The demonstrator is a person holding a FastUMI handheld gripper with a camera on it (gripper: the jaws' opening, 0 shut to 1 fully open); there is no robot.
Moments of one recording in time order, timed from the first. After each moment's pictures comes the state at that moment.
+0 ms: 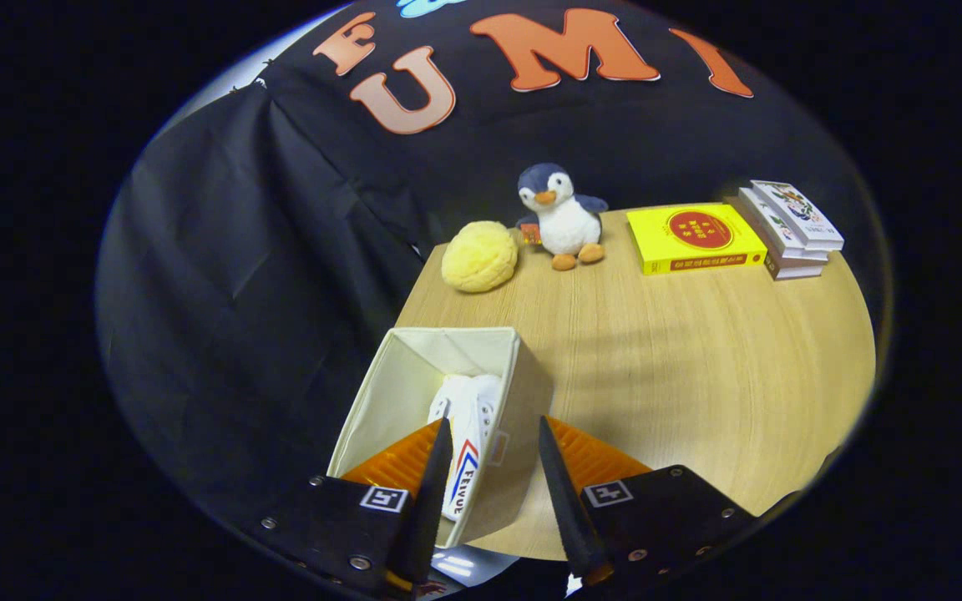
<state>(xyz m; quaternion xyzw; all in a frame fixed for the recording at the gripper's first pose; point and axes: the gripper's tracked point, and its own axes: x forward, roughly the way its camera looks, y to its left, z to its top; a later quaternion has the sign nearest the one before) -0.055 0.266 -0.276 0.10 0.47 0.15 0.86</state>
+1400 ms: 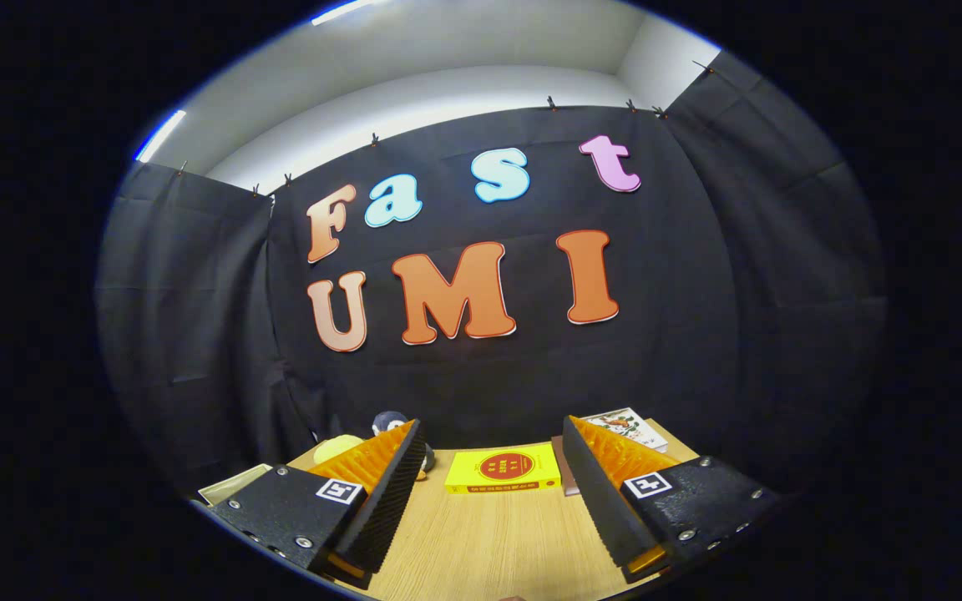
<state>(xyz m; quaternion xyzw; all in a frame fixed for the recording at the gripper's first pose) -0.018 -0.028 -0.097 0.02 0.07 0.02 1.00</state>
